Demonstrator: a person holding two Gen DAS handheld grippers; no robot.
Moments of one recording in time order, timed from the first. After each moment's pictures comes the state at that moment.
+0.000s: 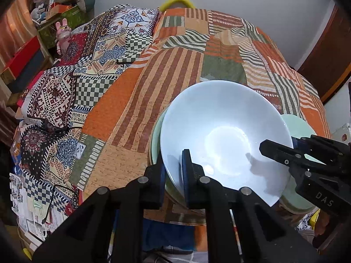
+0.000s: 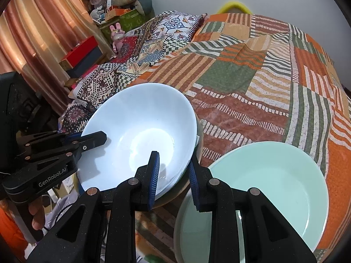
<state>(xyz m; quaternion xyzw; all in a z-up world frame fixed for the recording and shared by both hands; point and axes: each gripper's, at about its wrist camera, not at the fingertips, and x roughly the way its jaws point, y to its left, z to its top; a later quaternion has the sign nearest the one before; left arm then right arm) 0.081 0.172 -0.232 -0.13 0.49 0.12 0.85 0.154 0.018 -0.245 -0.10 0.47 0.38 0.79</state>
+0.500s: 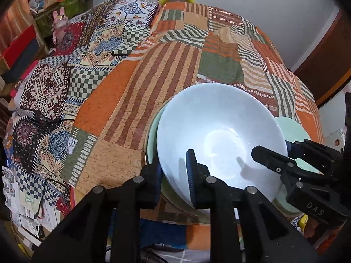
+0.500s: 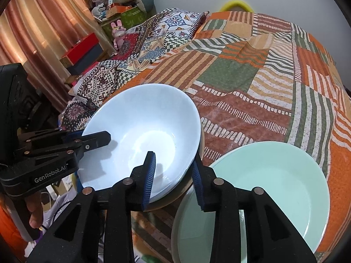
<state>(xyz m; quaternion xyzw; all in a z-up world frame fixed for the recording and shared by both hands) 0.086 0.180 -0.234 -0.17 0.50 0.10 0.84 0.159 0.021 -0.249 -0.10 0.48 0.39 0.78</state>
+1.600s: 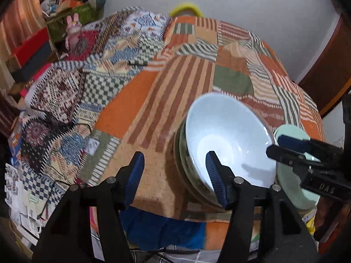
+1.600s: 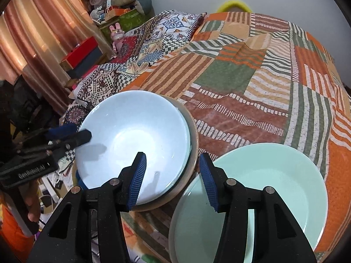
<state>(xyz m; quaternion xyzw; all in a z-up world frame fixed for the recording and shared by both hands) 0.058 0.195 -0.230 -0.17 0.46 0.13 0.86 0.163 0.019 -0.247 -0.10 0.48 0.39 0.78</state>
